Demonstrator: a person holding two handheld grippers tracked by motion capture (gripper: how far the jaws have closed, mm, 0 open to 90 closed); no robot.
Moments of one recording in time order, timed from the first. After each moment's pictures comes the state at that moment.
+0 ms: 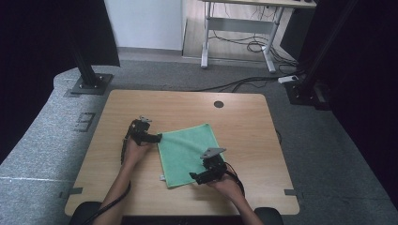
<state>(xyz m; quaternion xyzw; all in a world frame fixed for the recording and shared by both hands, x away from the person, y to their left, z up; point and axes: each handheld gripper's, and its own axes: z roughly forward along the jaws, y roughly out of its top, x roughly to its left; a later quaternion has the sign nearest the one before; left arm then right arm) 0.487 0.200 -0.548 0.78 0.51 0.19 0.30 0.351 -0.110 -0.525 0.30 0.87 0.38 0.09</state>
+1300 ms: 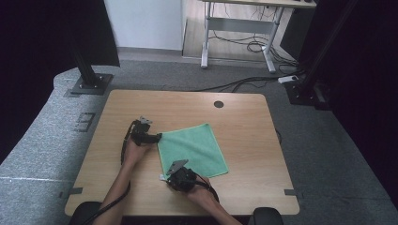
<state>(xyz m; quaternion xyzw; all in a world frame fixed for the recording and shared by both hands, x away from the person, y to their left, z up) 0.480 0.200 -0.546 0.80 0.46 0.18 0.34 0.317 -0.013 -0.534 0.20 0.92 0.34 0.07</state>
